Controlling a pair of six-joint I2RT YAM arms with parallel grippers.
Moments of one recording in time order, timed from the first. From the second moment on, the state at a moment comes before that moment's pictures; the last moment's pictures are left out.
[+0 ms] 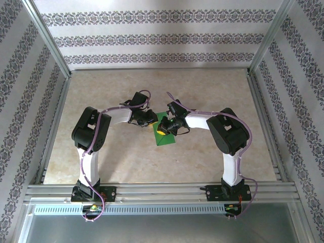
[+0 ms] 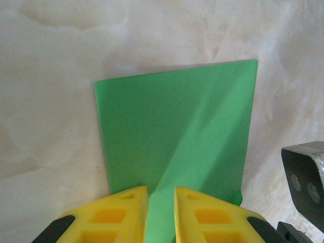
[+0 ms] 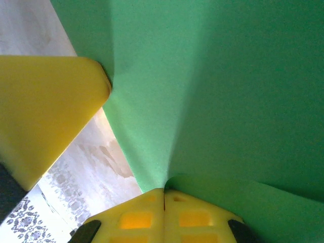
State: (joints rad) left arm -0.42 2.01 1.23 -0.26 0.42 -0.77; right arm 0.56 1.98 1.12 -0.18 -0.57 0.99
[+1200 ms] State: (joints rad) left arm -0.42 2.01 1.23 -0.26 0.42 -0.77; right arm 0.56 1.99 1.12 -0.15 -0.57 1.01
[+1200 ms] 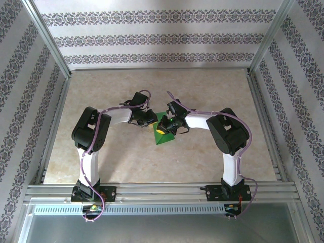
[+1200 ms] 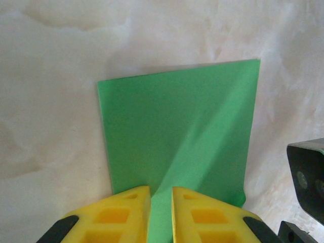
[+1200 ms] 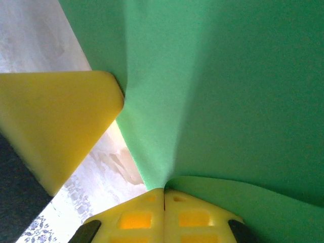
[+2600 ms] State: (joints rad) left arm -0.42 2.01 1.24 -0.26 0.42 -0.77; right arm 0.56 1.96 1.09 -0.15 -0.57 1.01
